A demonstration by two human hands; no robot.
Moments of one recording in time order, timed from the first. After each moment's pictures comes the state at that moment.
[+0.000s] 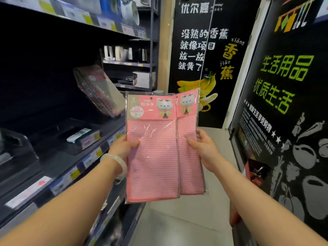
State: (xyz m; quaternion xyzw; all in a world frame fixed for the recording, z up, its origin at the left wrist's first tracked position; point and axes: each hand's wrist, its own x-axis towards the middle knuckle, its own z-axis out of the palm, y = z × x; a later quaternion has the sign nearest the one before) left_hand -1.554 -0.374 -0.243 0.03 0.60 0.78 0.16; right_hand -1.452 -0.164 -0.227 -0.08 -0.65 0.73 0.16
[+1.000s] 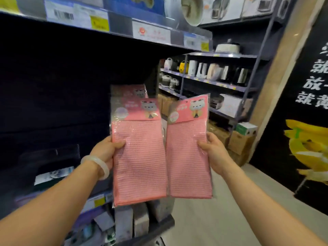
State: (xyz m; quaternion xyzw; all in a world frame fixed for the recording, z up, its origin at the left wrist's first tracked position) left_hand -1.878 -0.284 -0.199 -0.18 0.56 0.80 -0.13; right_hand -1.974 -0.013 -0.189 0.12 -0.66 0.74 -0.05
